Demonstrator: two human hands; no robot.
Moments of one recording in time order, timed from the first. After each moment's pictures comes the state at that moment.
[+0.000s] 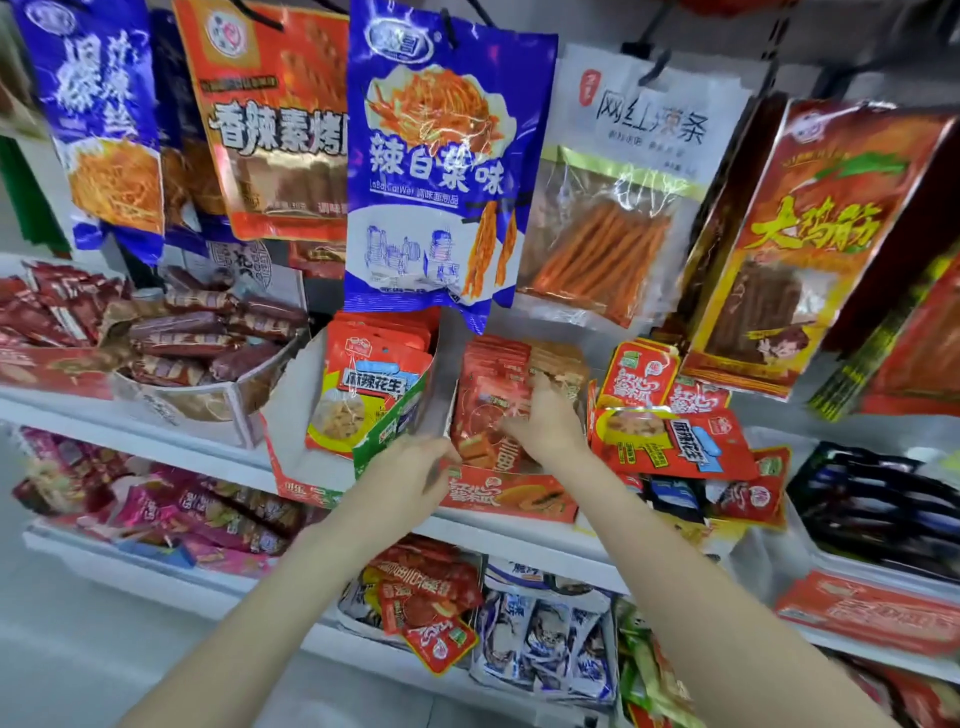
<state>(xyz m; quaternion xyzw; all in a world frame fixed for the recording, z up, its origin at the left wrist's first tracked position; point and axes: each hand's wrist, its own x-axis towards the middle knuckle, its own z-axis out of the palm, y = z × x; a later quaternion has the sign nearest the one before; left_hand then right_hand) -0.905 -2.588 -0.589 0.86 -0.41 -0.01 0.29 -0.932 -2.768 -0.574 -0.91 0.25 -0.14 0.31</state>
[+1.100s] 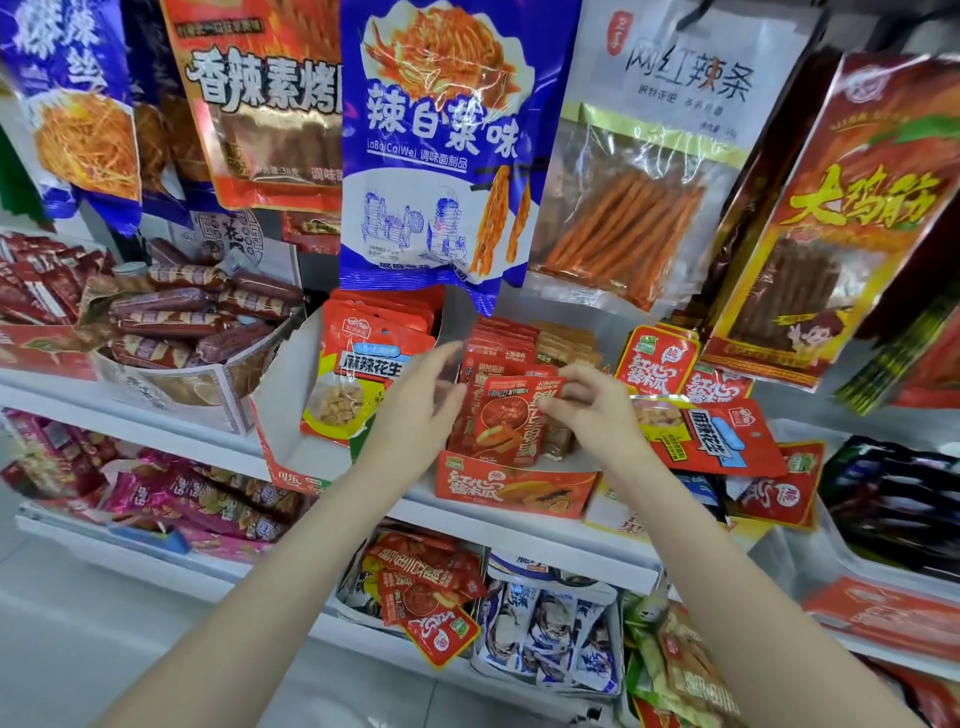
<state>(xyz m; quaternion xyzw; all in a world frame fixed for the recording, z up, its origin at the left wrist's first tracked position) -0.885 -2.617 -0.570 0.82 -0.32 0.00 0.48 -0.961 -2.784 -0.566 -0.77 0.22 -0.19 0.56</state>
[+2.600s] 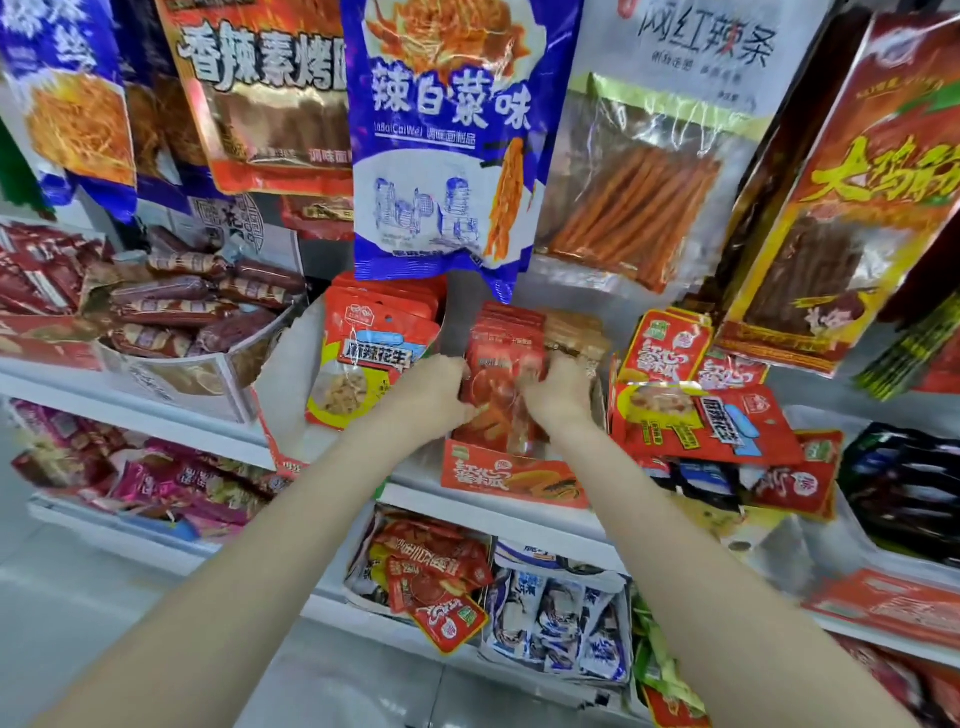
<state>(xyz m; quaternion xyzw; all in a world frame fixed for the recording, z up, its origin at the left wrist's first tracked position) -0.870 -2.633 -0.553 0.91 -0.33 -0.09 0.23 -0.911 -2.762 -0.582 -0.83 0.35 -0.20 0.39</state>
